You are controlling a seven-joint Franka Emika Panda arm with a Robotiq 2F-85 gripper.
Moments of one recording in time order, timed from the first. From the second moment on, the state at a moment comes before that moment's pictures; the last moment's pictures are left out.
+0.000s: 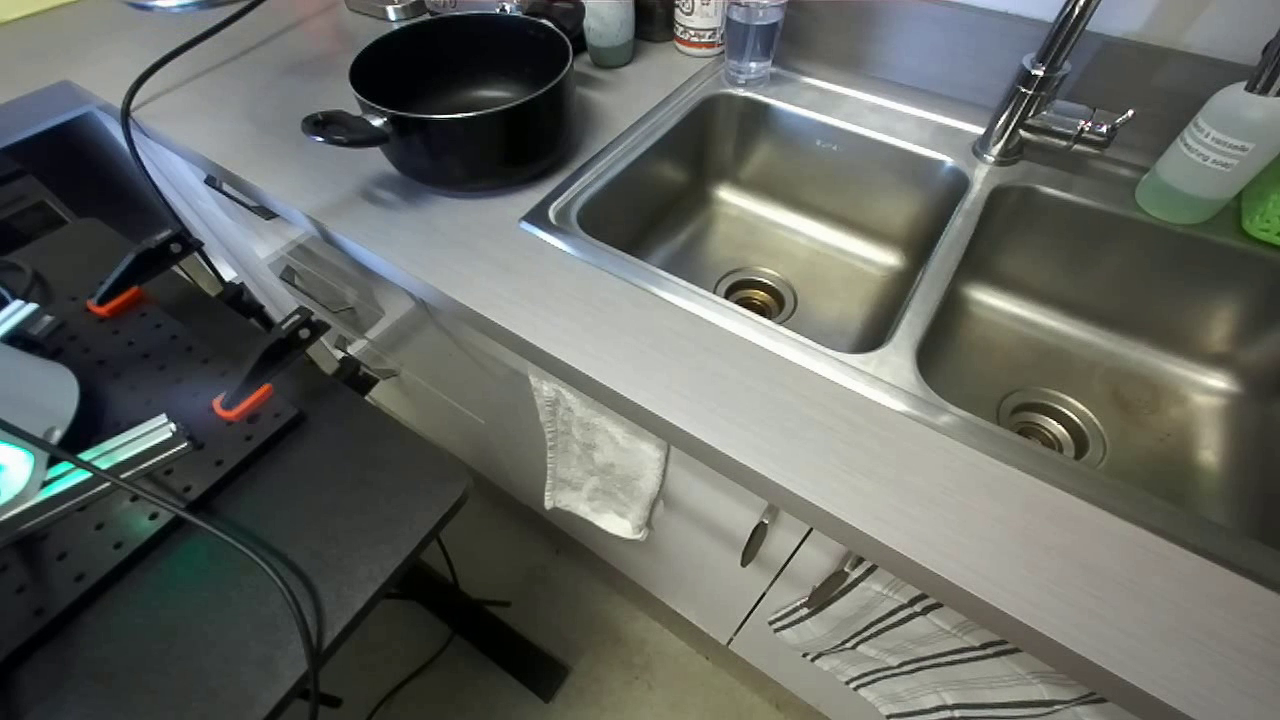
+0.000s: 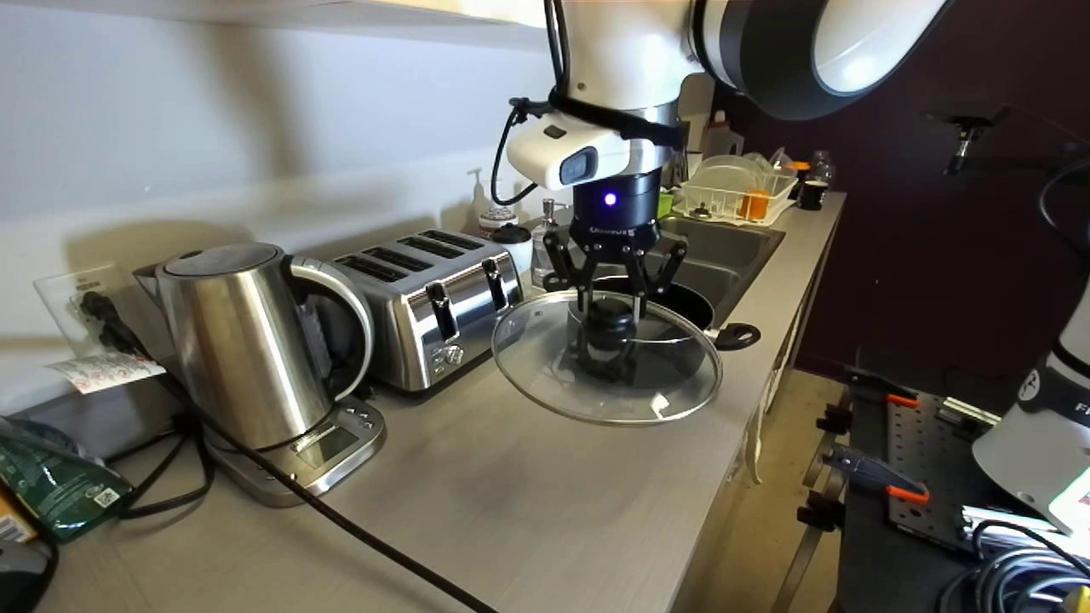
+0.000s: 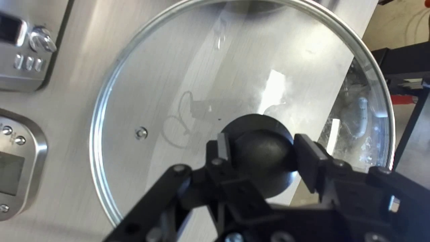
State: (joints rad) arm 0.24 0.05 0.31 -2.22 -0.33 2.20 -1.14
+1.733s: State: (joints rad) arm 0.05 -0.08 0.02 -2.31 -0.31 2.19 -1.35
